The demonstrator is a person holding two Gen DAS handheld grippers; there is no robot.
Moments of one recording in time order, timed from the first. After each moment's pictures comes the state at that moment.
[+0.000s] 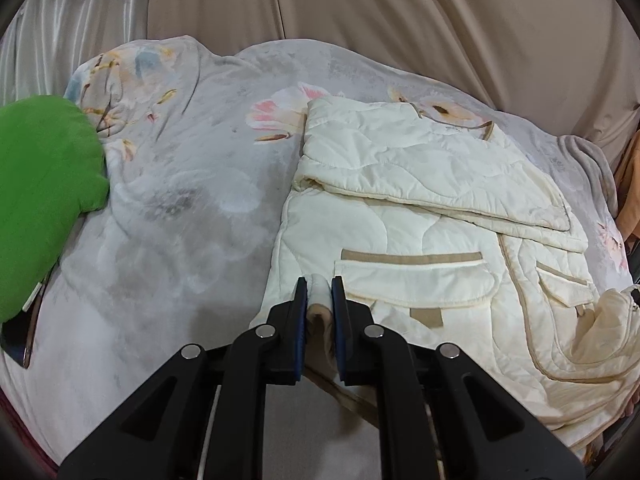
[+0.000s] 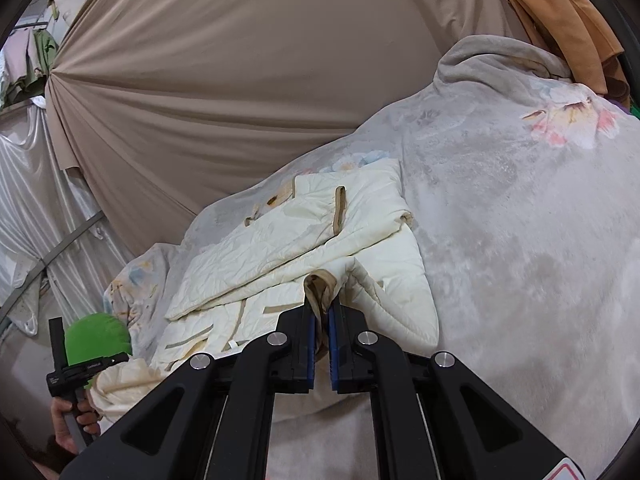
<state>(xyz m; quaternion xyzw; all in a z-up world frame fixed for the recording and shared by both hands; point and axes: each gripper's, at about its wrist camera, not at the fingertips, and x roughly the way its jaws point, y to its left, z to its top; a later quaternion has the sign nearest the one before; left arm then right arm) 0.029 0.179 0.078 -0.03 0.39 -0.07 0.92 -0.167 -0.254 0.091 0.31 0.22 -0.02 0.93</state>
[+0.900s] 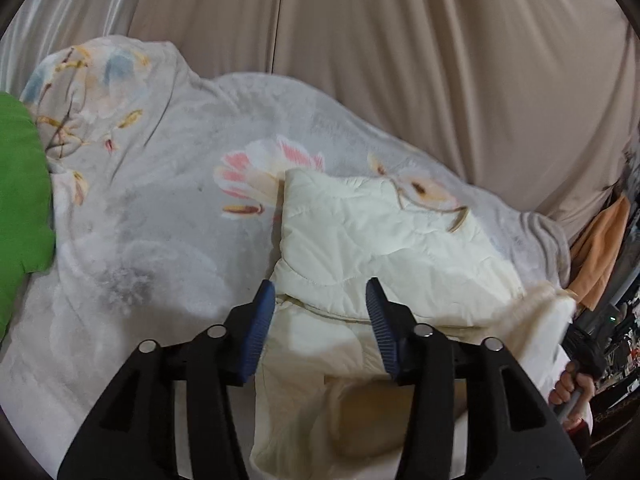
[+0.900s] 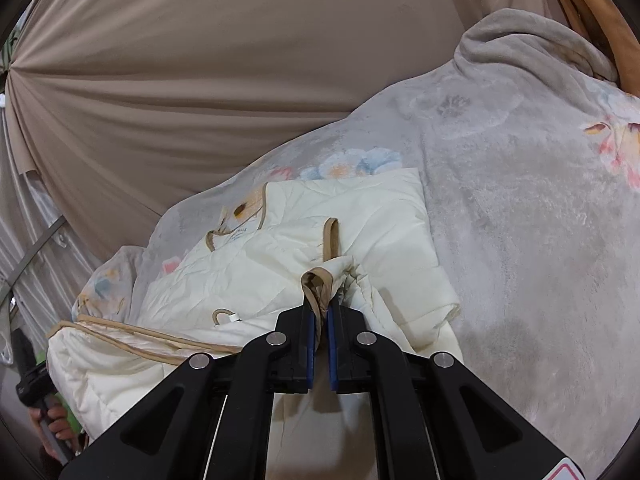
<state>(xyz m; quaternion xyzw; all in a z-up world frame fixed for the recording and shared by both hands) 0.103 0.222 0.121 -0.14 0.34 -0.15 0.92 -0.011 -0.287 0.086 0.31 0.27 -0.04 0.91</state>
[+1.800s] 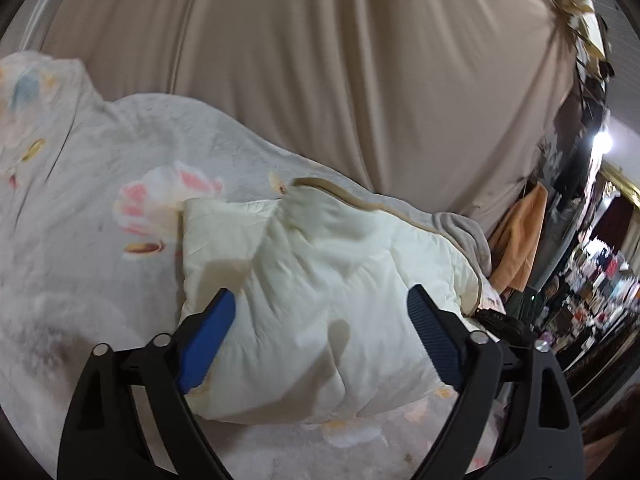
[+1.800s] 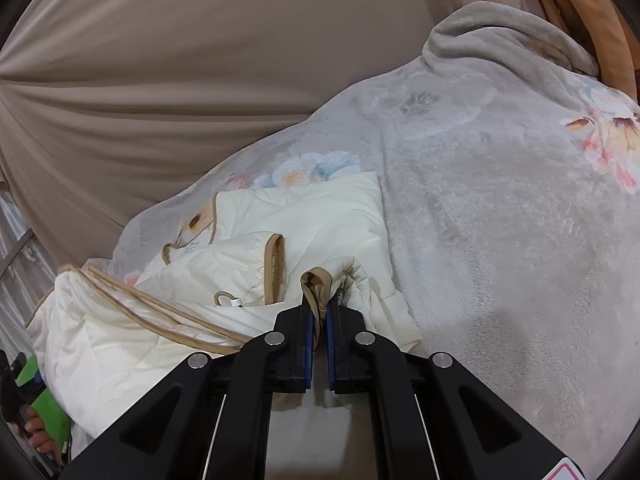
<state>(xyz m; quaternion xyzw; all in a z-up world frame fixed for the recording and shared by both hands) 0.129 0.204 0.122 -0.15 0.27 -0.32 0.89 0.009 -0.309 0.066 0.30 0.28 -0.10 0.90</state>
